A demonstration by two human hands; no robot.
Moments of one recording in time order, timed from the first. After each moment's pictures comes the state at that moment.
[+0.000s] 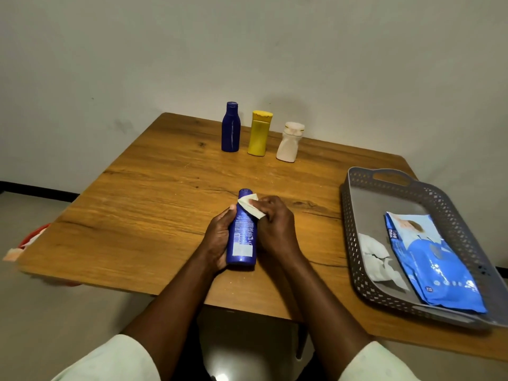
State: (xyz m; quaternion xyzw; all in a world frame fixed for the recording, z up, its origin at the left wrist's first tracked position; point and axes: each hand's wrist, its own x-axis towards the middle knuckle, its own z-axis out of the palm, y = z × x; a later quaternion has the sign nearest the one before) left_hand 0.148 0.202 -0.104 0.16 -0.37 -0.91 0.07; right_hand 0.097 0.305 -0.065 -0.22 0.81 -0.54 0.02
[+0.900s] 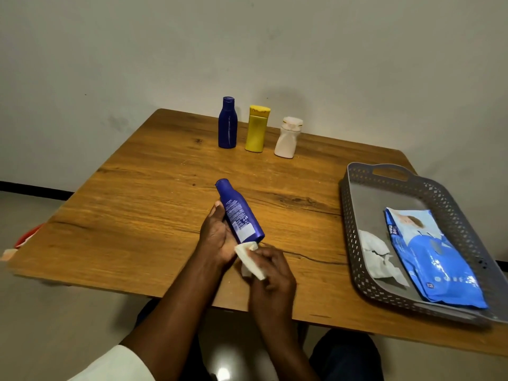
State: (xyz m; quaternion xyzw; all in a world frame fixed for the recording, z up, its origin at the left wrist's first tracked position) left_hand 0.133 0.205 -0.106 0.26 -0.22 -0.93 0.15; right_hand 0.191 0.342 -0.108 -0.21 0.74 -0.63 -0.09
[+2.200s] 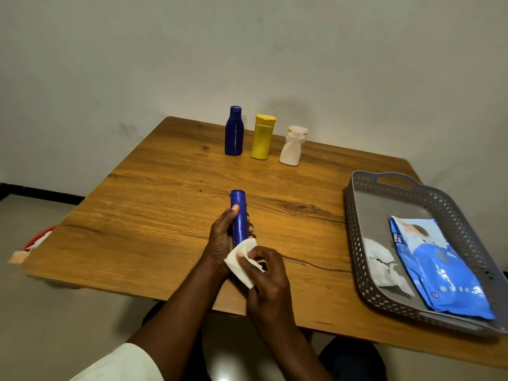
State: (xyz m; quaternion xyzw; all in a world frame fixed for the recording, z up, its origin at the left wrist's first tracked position) left_hand 0.149 0.205 -0.101 0.15 -0.31 -0.94 0.09; right_hand 0.182 0.344 -0.109 -0.39 0.79 -0.45 -0.16
